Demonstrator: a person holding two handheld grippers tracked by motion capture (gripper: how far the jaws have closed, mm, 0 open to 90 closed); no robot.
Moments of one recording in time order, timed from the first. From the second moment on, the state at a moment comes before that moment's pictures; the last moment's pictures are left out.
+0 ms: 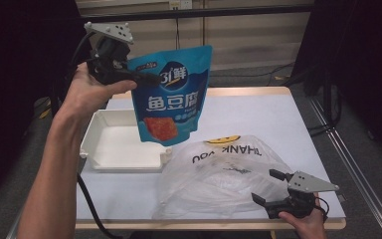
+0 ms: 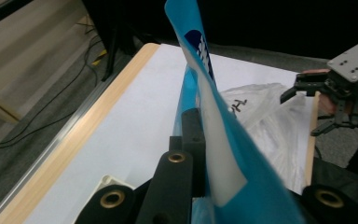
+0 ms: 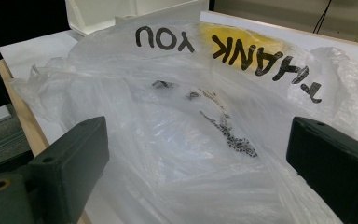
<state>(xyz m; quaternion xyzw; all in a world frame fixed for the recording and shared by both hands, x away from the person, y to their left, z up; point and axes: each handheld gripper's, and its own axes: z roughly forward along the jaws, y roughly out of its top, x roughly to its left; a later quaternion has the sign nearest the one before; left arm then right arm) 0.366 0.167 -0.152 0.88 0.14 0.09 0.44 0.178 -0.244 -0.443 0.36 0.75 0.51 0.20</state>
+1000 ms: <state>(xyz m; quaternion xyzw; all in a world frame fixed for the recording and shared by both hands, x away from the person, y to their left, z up) 0.392 0.235 -0.176 0.87 0.21 0.12 0.42 0.179 -0.243 -0.444 0.36 0.75 0.51 0.20</state>
